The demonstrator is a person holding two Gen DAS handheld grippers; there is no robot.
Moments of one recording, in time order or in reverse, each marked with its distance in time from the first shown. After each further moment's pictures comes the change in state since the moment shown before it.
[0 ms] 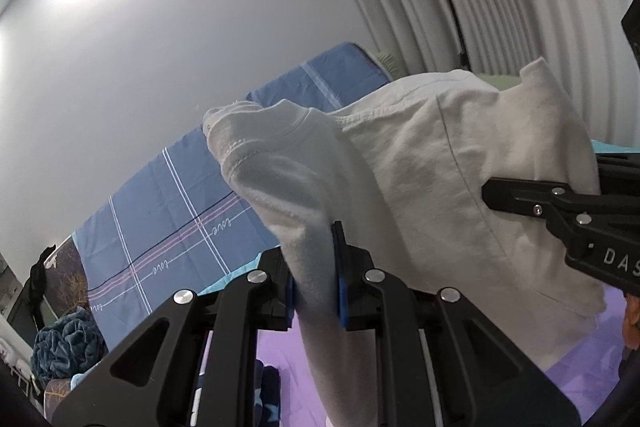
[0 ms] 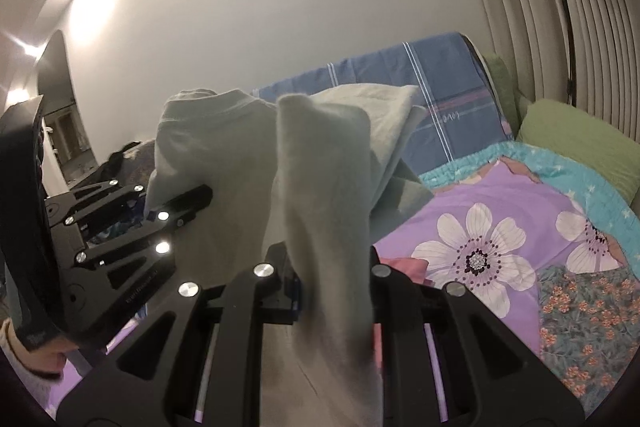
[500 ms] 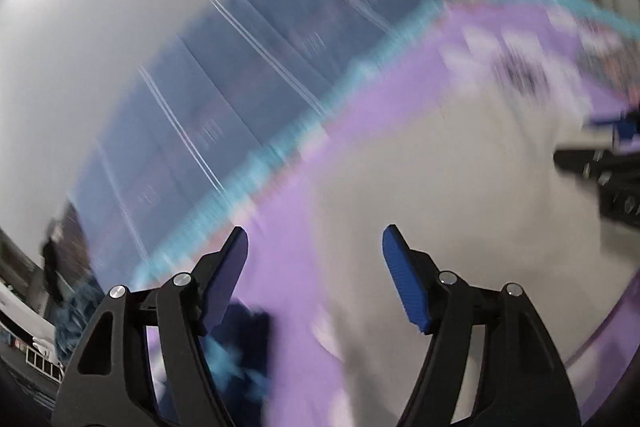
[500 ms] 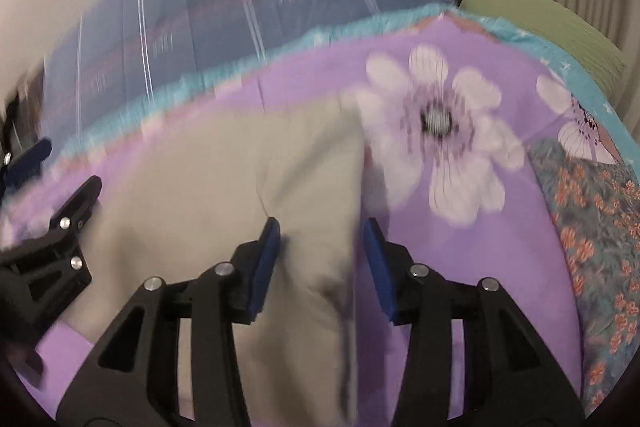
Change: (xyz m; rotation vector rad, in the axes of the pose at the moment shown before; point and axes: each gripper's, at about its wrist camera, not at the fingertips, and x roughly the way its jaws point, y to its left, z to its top) left arm 0.135 -0.038 -0.140 0.124 0.347 0.039; right arm 0.142 -0.067 -0.127 0.050 0.416 -0.314
